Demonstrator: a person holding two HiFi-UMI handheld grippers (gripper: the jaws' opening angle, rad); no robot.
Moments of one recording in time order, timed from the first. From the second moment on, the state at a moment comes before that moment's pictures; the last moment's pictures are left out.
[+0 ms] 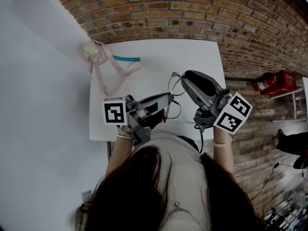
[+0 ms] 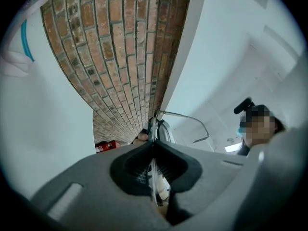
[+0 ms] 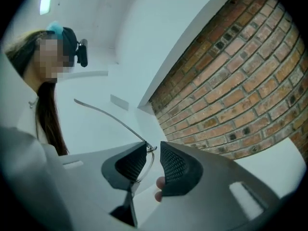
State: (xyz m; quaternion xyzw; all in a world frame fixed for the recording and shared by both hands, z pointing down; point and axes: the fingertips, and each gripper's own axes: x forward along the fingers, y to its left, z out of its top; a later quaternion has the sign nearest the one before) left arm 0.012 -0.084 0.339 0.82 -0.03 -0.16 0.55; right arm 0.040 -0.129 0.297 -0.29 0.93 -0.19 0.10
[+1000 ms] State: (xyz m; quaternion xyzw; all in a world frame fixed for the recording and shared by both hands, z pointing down) left arm 0.015 -0.084 0.347 0.81 -0.04 -0.15 0.56; right arm 0.038 -0.119 0.287 -0.24 0.94 -0.21 0.13
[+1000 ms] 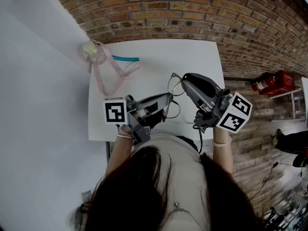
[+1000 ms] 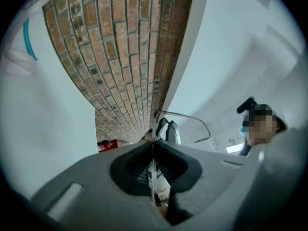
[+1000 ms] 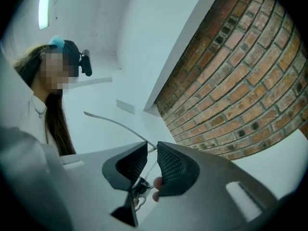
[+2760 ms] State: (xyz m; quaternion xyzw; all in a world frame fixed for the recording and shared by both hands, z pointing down) left arm -0.005 -0.114 0.367 0.77 -0.13 -0.19 0.60; right arm 0.026 -0.094 0.256 -0.20 0.95 -0.16 0.16
